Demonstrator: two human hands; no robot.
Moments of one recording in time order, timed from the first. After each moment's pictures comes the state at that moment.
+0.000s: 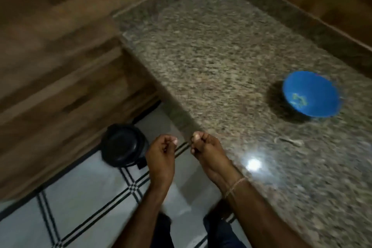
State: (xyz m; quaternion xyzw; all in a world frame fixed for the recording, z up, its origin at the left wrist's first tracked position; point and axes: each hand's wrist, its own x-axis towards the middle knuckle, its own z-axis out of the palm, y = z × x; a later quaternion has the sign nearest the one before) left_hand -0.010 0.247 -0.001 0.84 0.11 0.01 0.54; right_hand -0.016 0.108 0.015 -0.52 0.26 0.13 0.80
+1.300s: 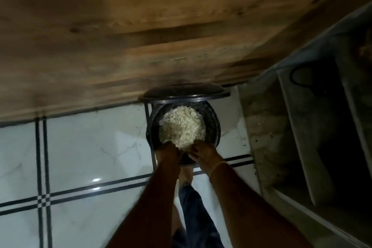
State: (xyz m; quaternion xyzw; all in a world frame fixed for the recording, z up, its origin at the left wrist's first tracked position) left_hand 0.157 0.617 -0.440 0.38 0.64 -0.13 0.65; right_hand 0.198 0.509 -0.457 -0.51 0.49 0.40 0.58
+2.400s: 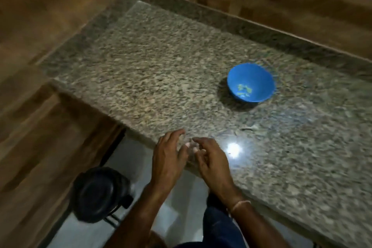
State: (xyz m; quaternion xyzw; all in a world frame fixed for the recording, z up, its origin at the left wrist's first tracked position) left_hand 0.049 0.176 0.028 0.89 -0.23 -0.16 0.36; right_hand -0.049 0.061 0.004 -0.83 0.24 -0.14 0.48
